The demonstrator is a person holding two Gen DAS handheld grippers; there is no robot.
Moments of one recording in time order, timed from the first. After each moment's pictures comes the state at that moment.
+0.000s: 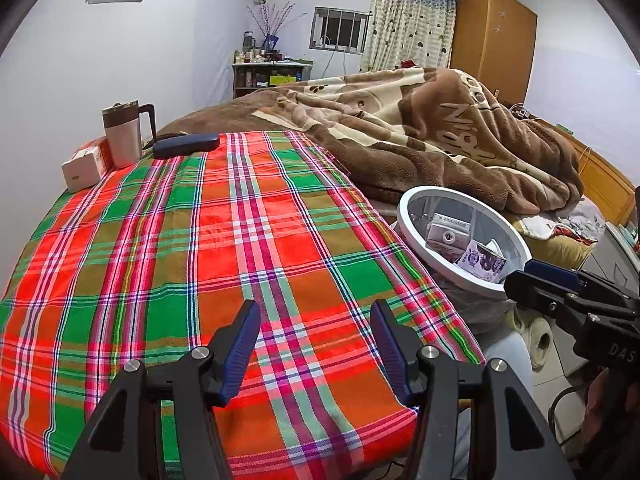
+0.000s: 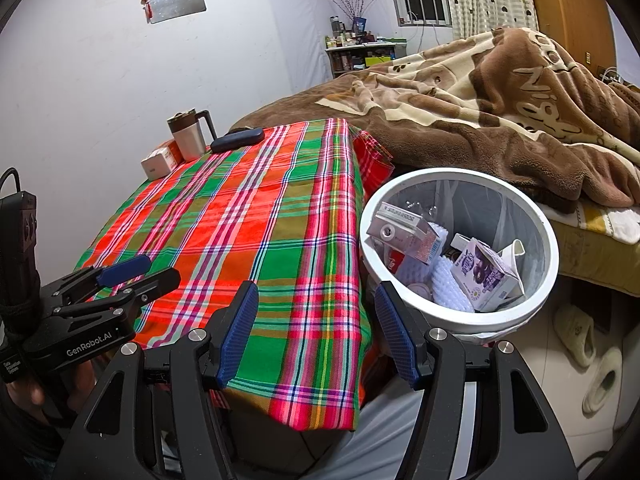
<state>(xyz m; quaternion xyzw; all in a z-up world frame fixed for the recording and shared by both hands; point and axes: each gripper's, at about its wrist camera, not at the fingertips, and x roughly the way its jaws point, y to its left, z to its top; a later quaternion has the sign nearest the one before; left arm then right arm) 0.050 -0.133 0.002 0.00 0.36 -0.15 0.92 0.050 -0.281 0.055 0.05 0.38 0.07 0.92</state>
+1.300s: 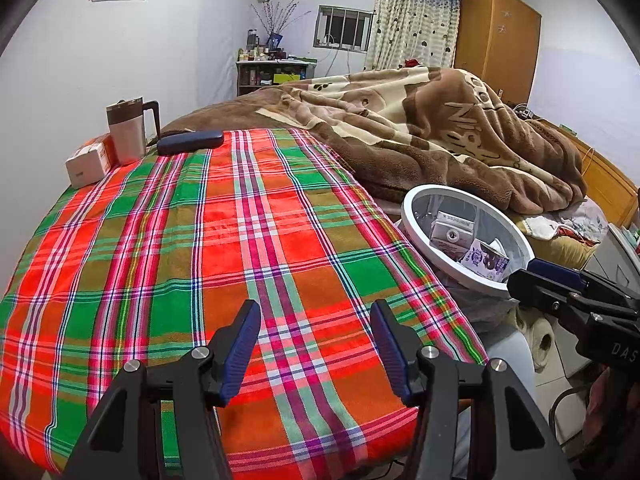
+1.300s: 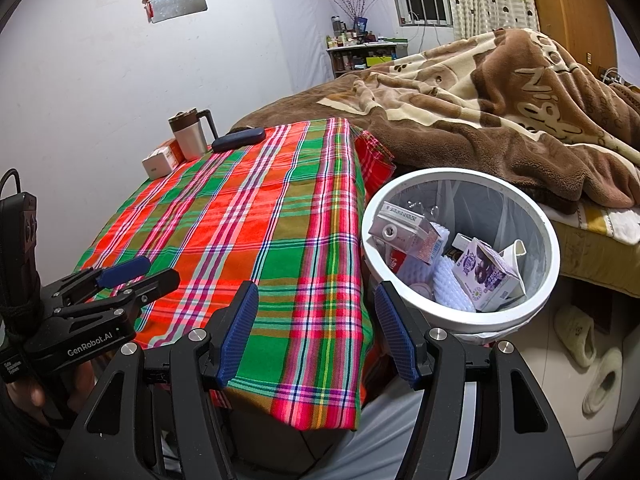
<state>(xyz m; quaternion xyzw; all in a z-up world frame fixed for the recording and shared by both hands) 0.049 -0.130 0.001 0.00 0.36 -0.14 0.92 0.050 -0.280 0.054 0.05 0.38 0.07 0.92</state>
